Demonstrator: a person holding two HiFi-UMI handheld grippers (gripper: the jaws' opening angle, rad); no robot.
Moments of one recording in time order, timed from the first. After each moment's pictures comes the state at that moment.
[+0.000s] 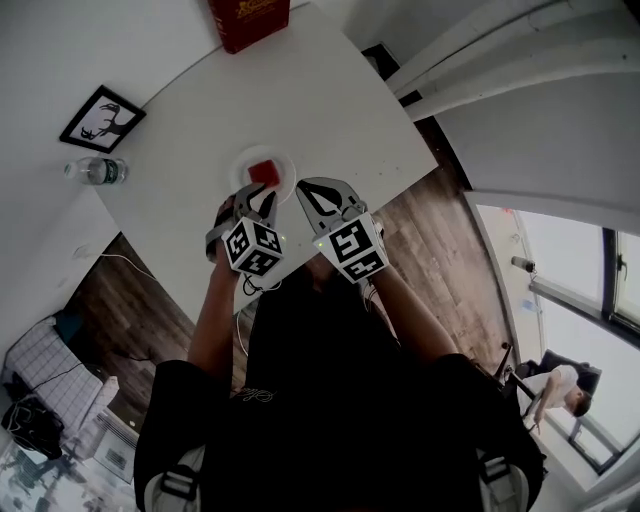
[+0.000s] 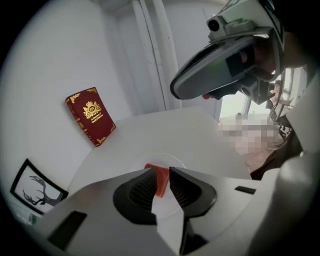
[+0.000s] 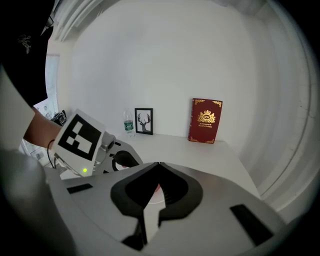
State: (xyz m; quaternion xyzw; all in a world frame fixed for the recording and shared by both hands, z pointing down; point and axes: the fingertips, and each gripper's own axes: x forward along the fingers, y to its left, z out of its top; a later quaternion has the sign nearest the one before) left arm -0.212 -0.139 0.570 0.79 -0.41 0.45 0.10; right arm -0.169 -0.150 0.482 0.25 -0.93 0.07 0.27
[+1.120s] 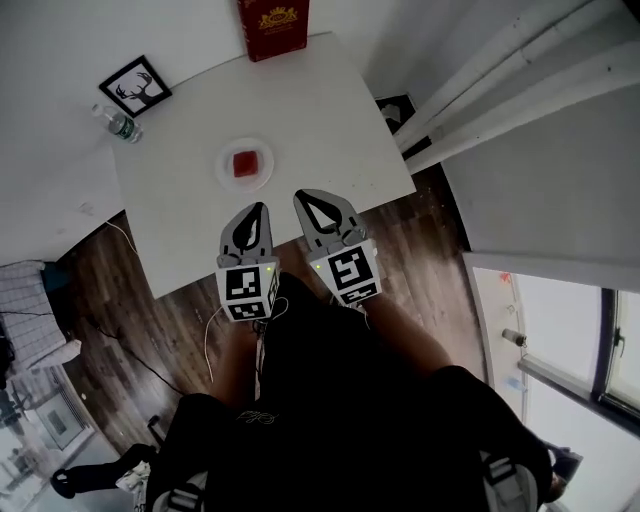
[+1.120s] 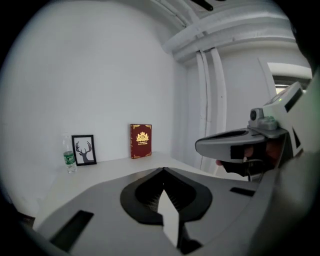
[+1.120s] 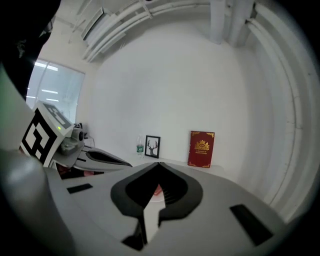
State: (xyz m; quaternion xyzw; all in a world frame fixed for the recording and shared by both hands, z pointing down) left arm -0.135 -0.071 0.442 0.67 -0.72 0.11 0.14; right arm -0.078 -0.104 0.409 0.21 -0.97 -0.01 0.12
